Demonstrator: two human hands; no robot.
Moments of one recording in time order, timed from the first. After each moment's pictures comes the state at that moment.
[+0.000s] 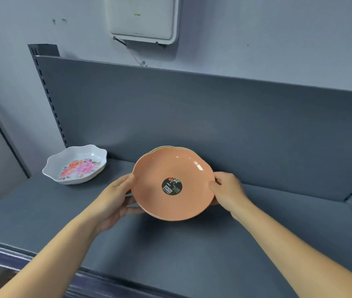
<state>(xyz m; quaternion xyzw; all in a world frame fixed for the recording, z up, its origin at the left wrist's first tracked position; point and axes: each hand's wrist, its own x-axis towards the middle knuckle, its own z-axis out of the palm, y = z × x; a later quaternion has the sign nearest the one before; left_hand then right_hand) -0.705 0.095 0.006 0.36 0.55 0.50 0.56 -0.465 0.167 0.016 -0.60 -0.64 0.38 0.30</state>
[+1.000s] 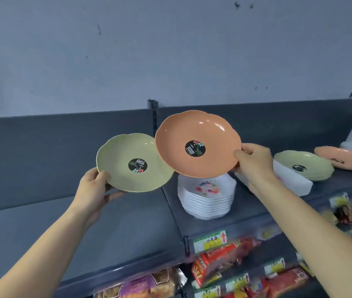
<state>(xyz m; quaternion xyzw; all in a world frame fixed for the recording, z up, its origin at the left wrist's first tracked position) -0.314 0.031 0.096 0.49 0.44 0.53 0.53 -0.011 -0.037 0.133 -0.66 -0.38 0.16 0.63</state>
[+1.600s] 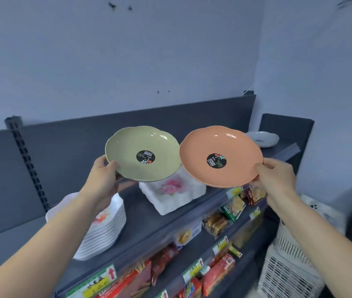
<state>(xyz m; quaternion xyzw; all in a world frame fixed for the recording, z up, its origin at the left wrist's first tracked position) -0.010 0.018 0.127 0.59 0.32 0.42 0.61 0.252 -0.179 0.111 -0.67 -0.16 0.06 0.72</state>
